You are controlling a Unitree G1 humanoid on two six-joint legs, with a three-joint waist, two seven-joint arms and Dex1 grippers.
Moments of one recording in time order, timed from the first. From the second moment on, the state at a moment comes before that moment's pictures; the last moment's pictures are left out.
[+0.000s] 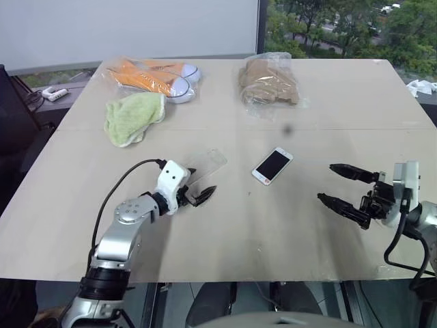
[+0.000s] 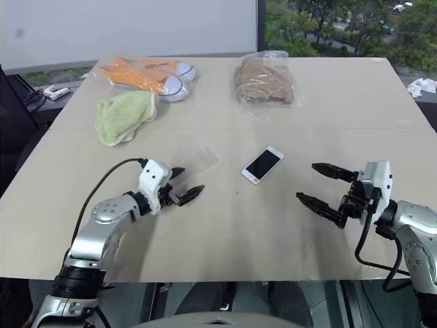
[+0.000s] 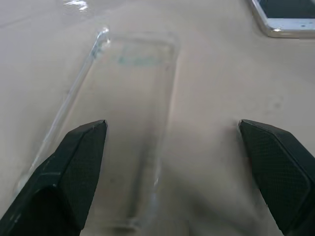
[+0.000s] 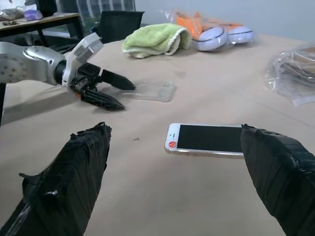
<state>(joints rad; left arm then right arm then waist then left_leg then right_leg) -0.15 0.53 0.00 -0.07 -0.23 0.34 -0.68 0.06 -0.68 -0.26 -0.31 0.70 0.26 1.06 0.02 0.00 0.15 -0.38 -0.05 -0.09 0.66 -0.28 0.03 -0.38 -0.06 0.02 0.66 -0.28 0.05</state>
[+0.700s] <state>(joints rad) -0.16 0.57 -0.04 -0.14 -0.30 0.41 -0.83 0.05 -0.68 -0.26 -0.30 0.68 0.26 1.06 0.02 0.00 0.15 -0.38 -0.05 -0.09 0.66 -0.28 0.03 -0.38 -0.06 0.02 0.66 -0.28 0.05</state>
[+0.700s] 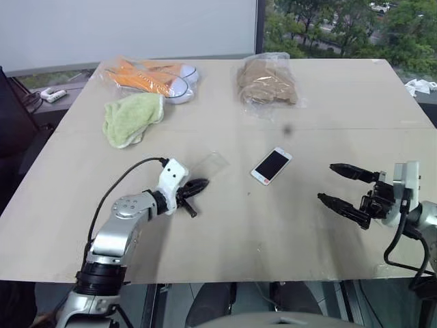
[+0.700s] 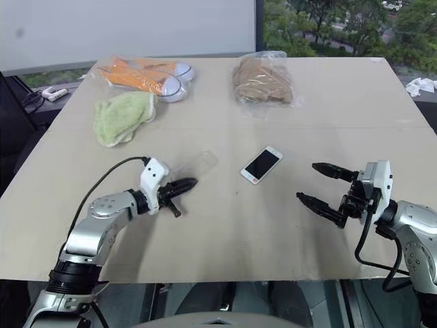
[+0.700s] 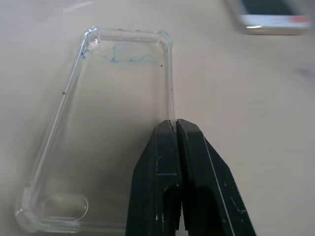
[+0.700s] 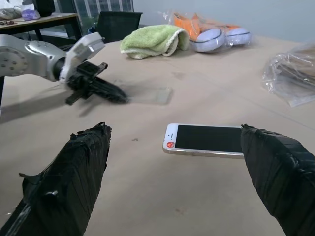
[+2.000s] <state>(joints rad) -0.29 0.68 -0.23 -0.15 -0.30 0.30 -1.21 0.16 -0.80 -0.27 -0.38 0.62 0.26 1.14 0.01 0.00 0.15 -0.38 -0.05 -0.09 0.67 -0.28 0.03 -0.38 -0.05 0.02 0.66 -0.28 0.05</state>
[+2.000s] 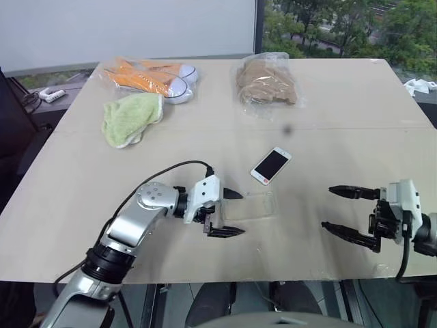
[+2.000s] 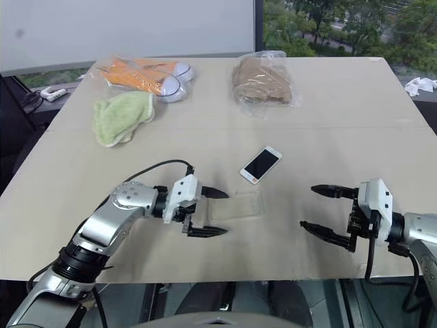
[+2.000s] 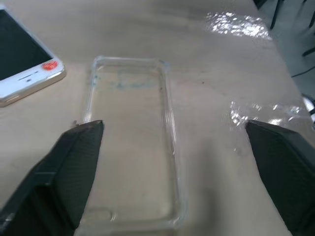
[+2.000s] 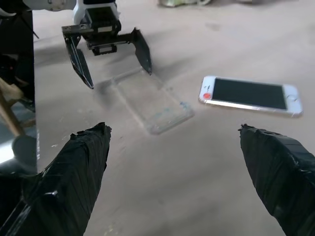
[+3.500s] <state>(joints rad) 0.01 0.89 0.26 -0.34 -0.59 0.51 -1.14 -1.11 -0.45 0.39 0.80 -0.08 0.62 1.35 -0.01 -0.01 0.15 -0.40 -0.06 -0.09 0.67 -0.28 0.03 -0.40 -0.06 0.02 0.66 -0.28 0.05</state>
